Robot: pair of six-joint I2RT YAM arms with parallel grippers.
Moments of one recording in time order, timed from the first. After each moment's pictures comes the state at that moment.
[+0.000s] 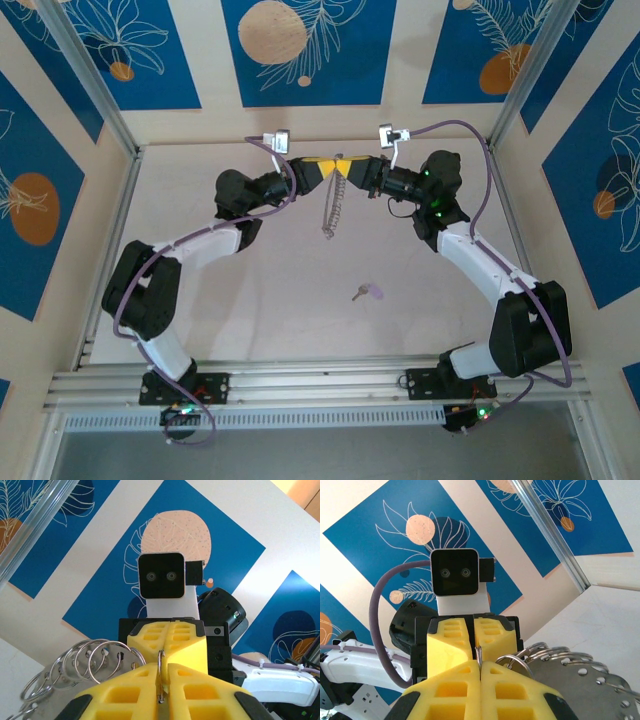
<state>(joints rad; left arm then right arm) -0.52 1.71 1.11 1.14 0.81 -1.07 0.31 1.40 1.03 0.58 -0.92 0.81</state>
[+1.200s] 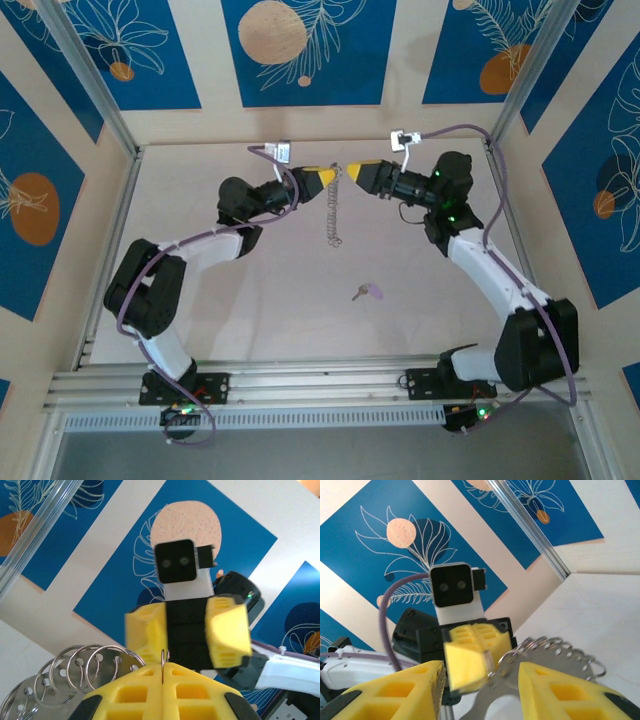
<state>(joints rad) -0.52 1.72 1.03 1.17 0.80 -1.01 0.25 1.29 0.99 0.38 -0.91 0.78</state>
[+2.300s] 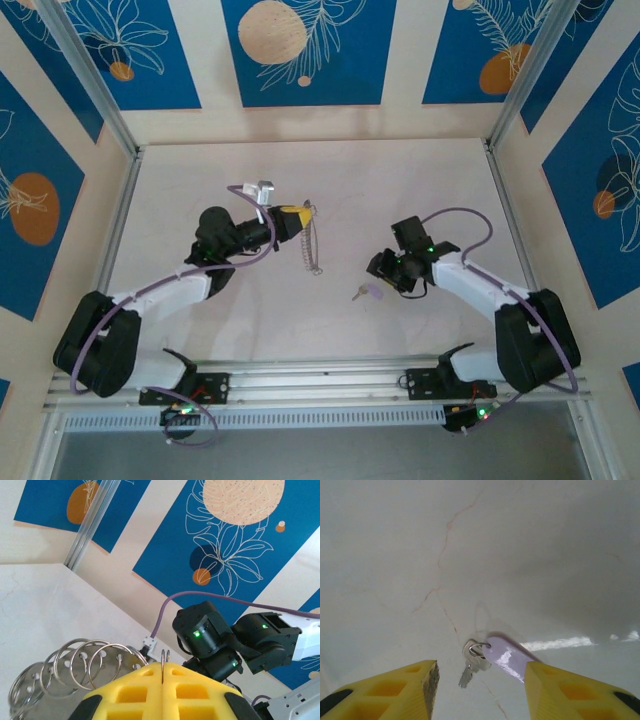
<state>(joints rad) -0.51 1.34 0.67 0.80 0.69 -0.65 0.41 1.34 0.73 -0.54 -0.21 0.89</state>
